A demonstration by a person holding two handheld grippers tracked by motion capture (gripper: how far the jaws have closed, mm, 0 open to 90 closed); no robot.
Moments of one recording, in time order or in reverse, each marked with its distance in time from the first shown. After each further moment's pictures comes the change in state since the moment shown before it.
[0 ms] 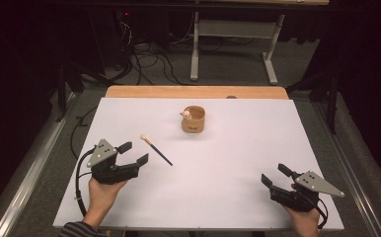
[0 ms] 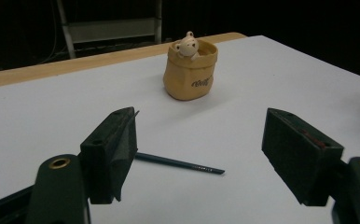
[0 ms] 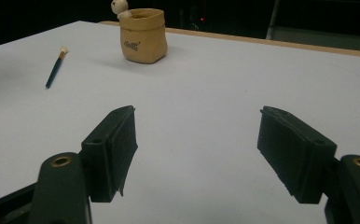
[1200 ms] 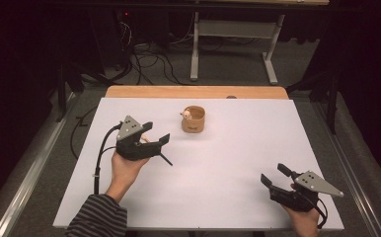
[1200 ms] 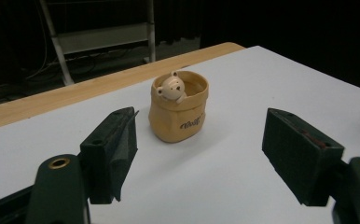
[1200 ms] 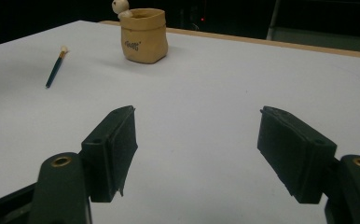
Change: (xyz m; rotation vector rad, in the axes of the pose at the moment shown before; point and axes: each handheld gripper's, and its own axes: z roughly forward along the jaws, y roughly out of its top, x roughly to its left) left arm -0.014 0.048 0.061 0.007 -0.019 0.048; right arm 0.001 0.000 0.001 -0.002 -0.001 -0.008
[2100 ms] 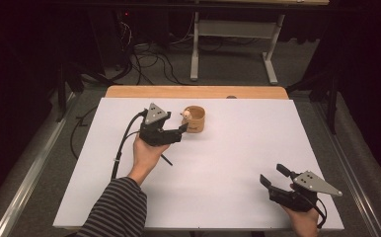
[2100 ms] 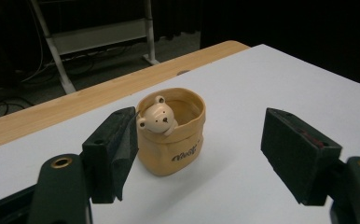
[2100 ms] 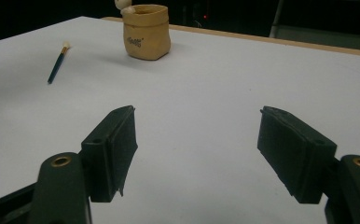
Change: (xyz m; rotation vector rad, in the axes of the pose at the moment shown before) left arm -0.011 0.021 0.057 0.037 0.015 0.037; right arm 0.001 0.000 0.001 0.016 0.008 0.001
